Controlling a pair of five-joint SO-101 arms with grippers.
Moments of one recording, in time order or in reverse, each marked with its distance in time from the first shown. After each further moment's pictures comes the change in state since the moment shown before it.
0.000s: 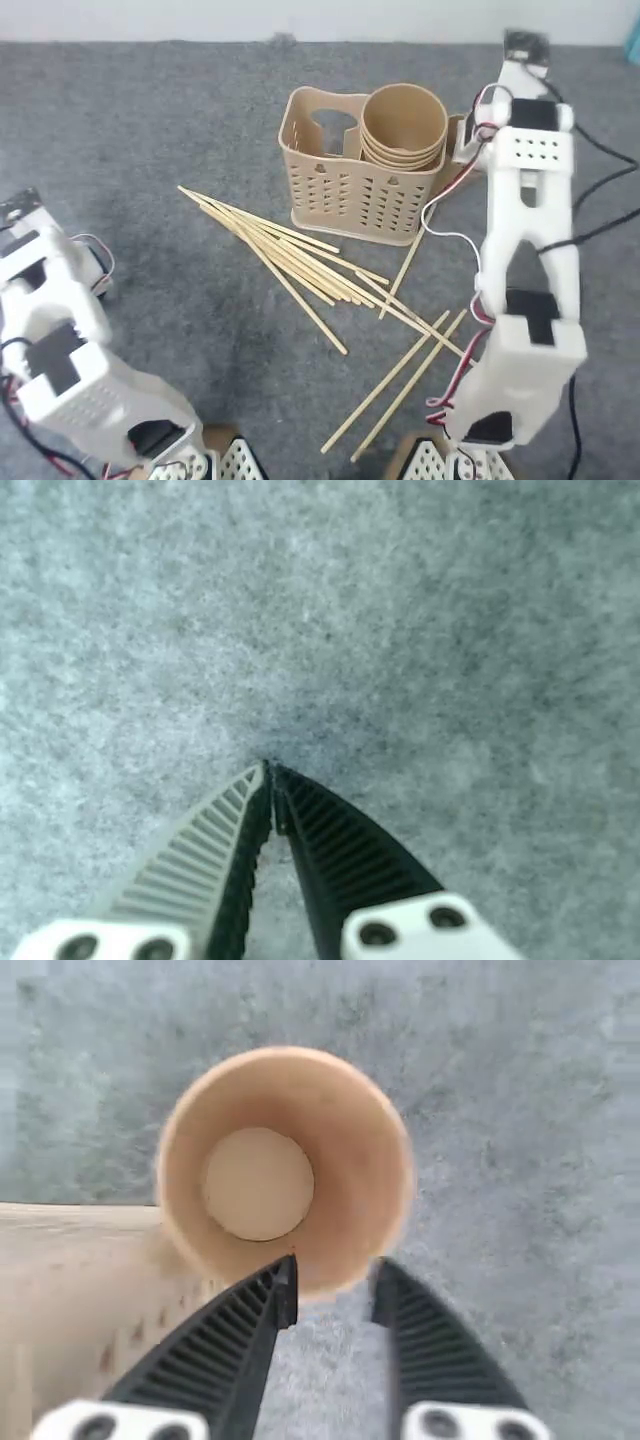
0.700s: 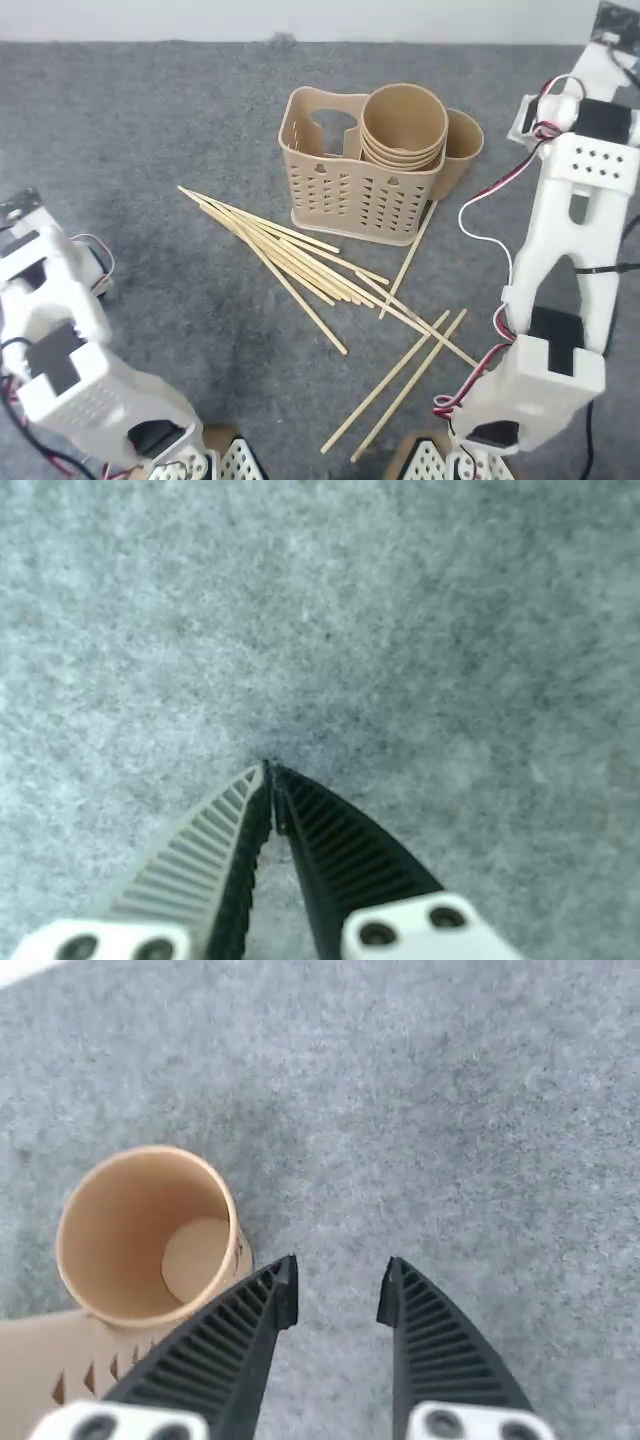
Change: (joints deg) left arm 0.0 0.0 0.0 0.0 -0.1; right arm 8.0 -2.9 -1.6 -2.9 -4.7
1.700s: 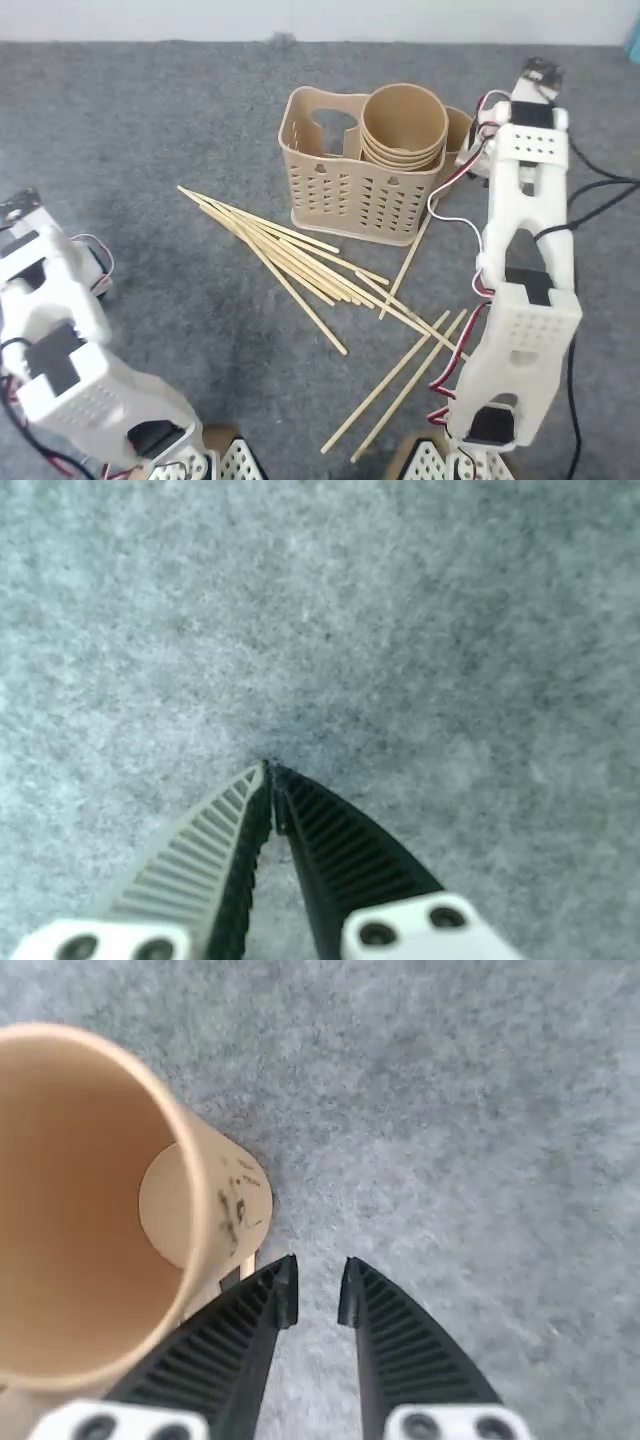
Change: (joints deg) left arm 0.0 0.0 0.0 0.0 0.0; right arm -6.2 18.5 -4.3 3.3 -7.2
